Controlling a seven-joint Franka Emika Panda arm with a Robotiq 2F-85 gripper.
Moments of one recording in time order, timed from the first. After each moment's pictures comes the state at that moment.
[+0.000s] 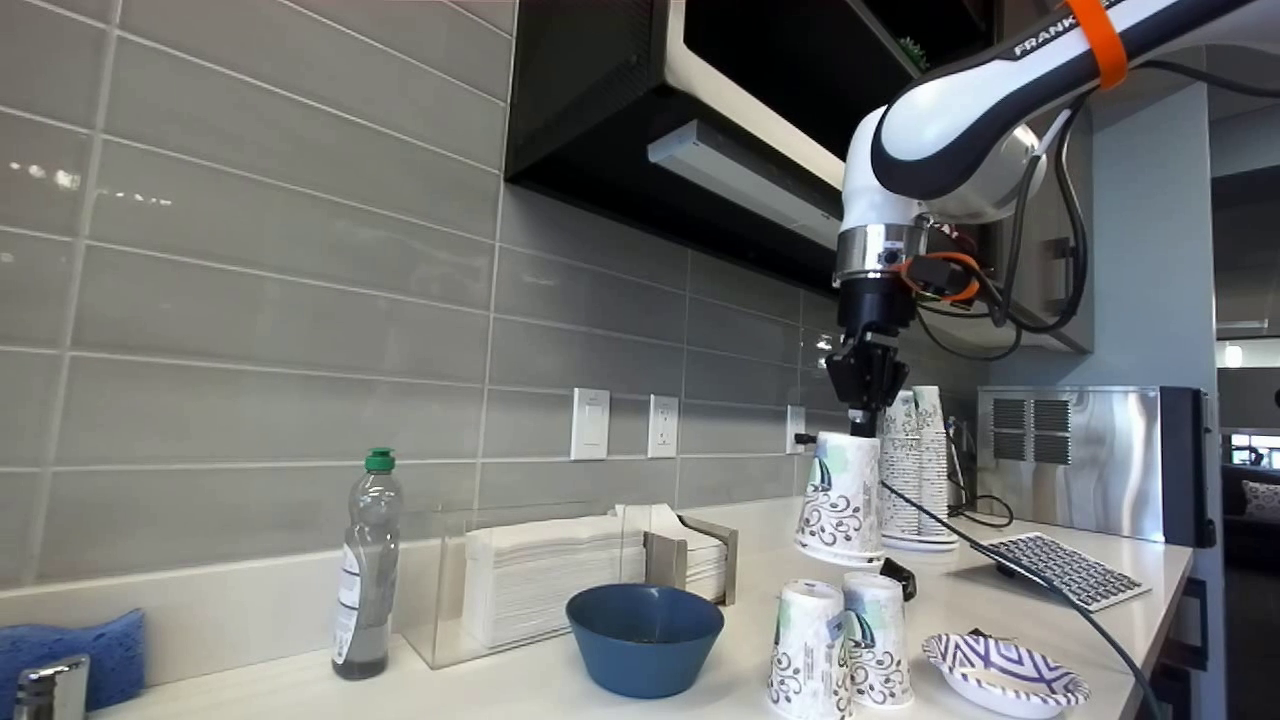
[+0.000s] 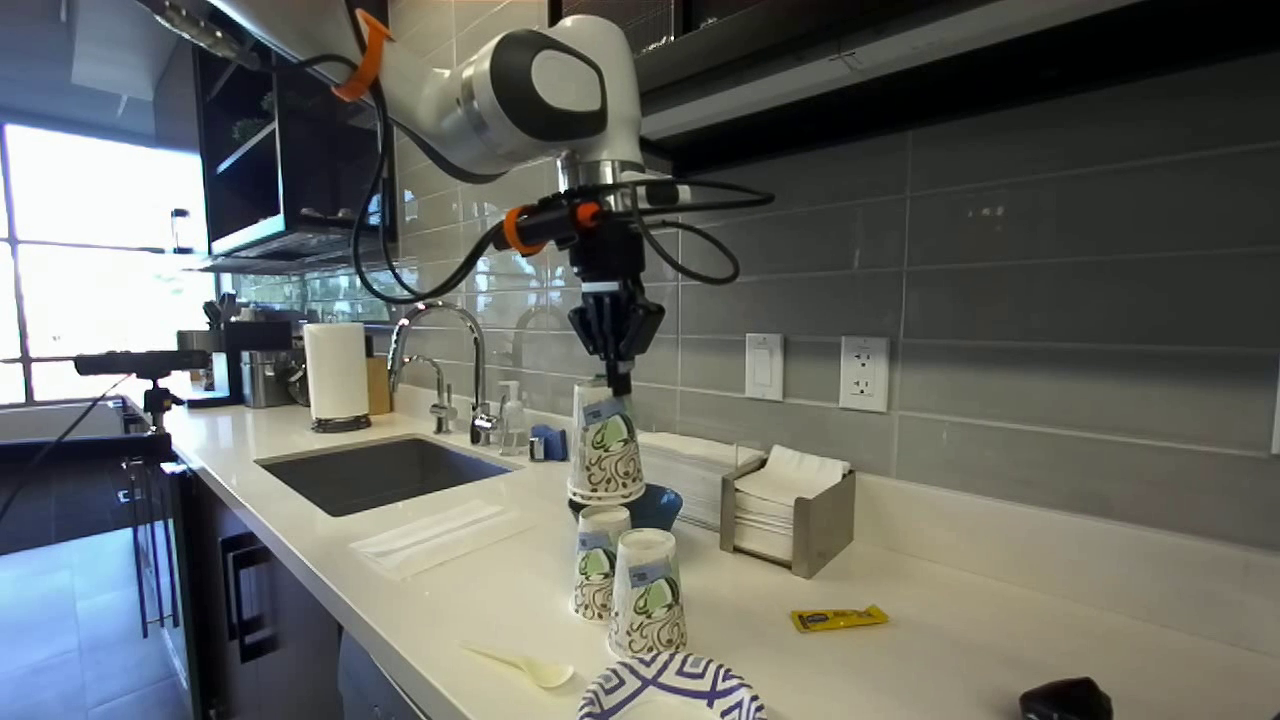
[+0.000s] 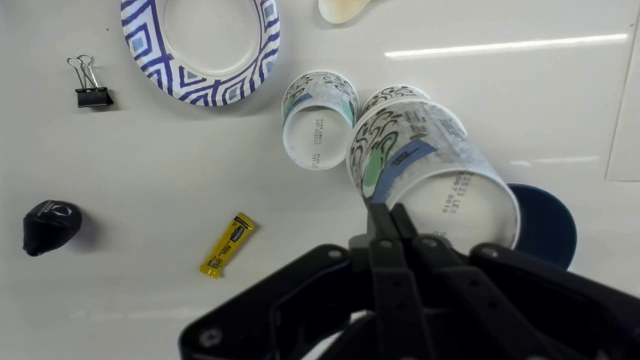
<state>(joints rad) -0.04 -0.25 -0.03 -2.10 -0.05 1.96 0.04</state>
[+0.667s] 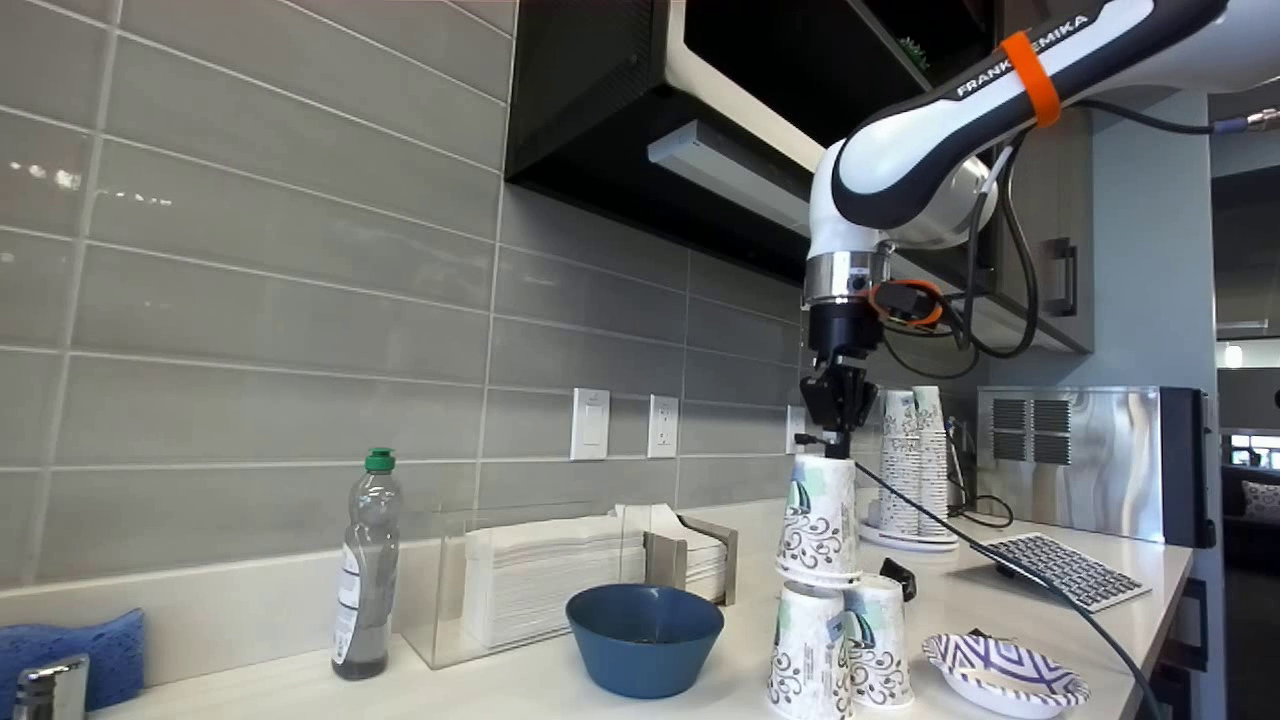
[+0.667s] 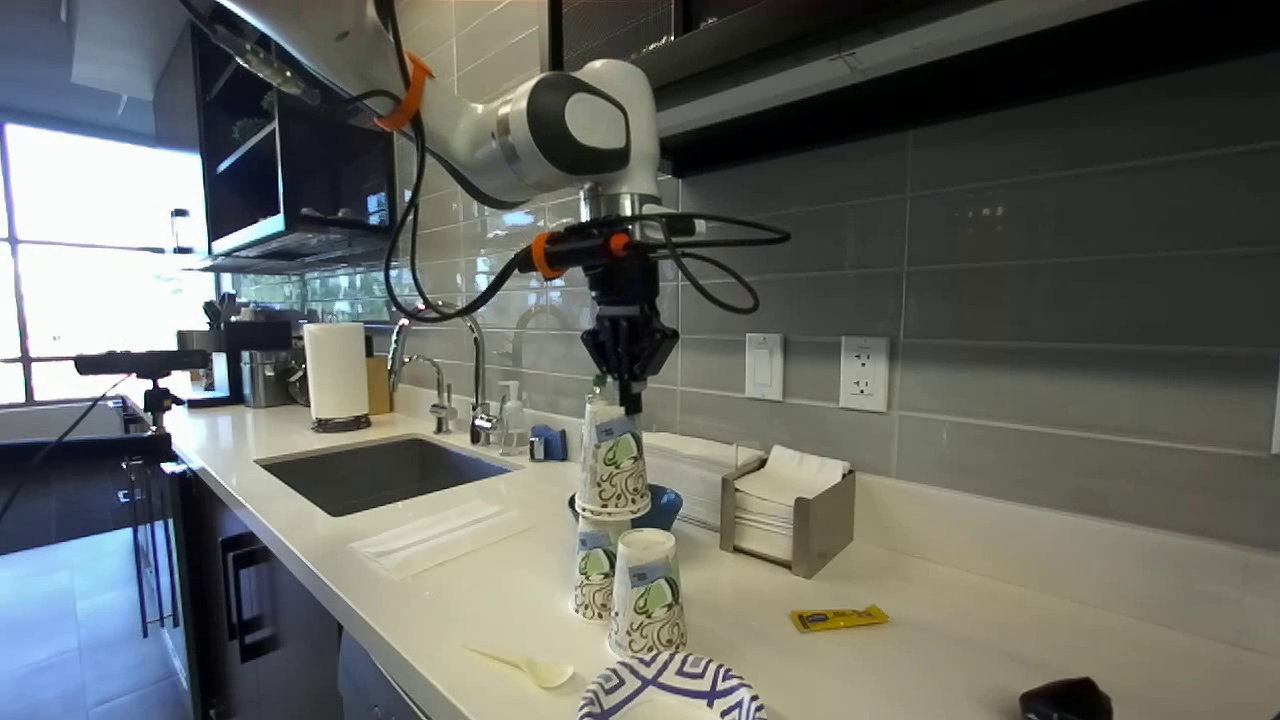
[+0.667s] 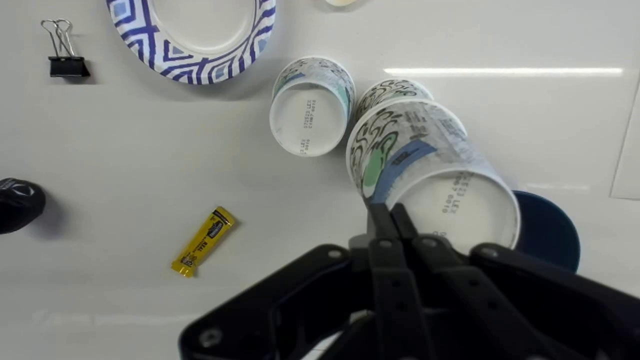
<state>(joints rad) -0.03 -0.13 -0.03 -2.03 -0.05 1.96 -0.02</state>
